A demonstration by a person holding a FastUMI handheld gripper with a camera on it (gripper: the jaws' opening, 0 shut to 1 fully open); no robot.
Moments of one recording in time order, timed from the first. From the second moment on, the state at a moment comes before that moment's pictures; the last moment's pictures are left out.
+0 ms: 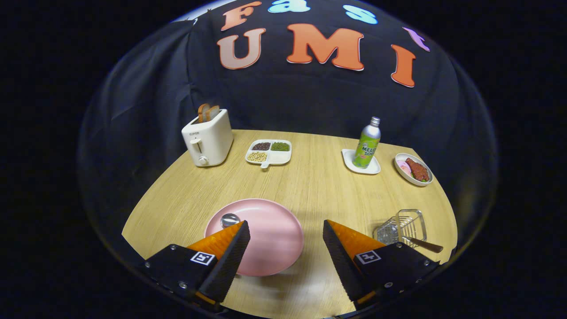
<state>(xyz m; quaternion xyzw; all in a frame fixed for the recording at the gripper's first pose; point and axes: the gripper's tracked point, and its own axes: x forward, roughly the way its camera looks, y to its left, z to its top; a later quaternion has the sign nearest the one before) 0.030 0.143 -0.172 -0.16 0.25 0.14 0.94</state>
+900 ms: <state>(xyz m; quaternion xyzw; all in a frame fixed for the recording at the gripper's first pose) 0.018 0.207 -0.296 -0.17 0.35 0.18 0.90</state>
